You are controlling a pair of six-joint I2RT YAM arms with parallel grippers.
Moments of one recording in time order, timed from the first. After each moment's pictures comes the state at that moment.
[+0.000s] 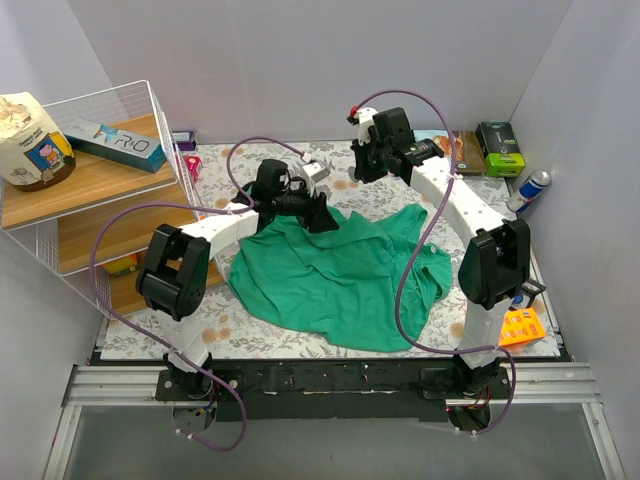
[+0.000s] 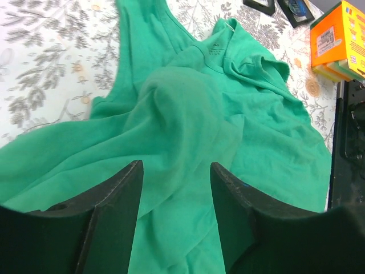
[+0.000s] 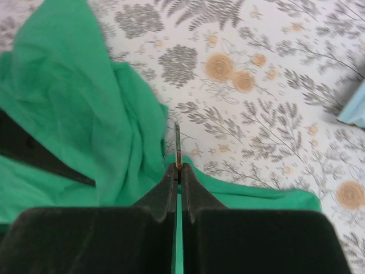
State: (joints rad) left arm -0.47 1.85 1.24 0.07 0.83 0.01; right arm 0.47 1.89 1.80 -0.61 -0.12 -0.02
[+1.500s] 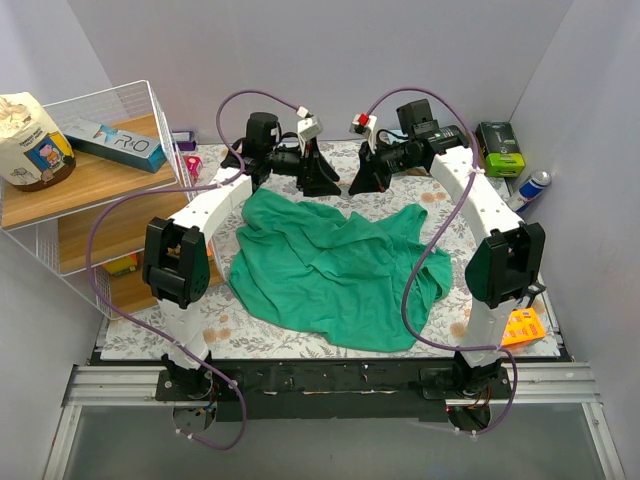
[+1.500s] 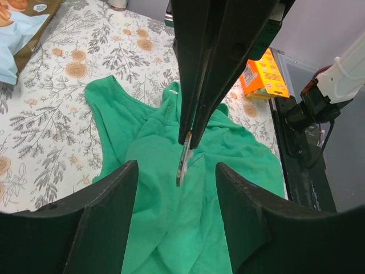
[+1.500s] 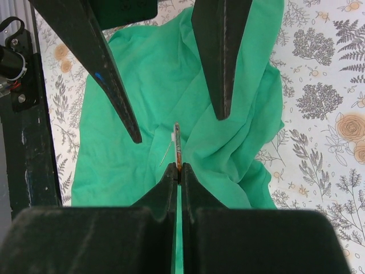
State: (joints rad) left arm -0.38 1.92 1.66 -0.17 1.17 0.08; right arm 0.36 1.88 1.90 -0.94 -0.91 -0.51
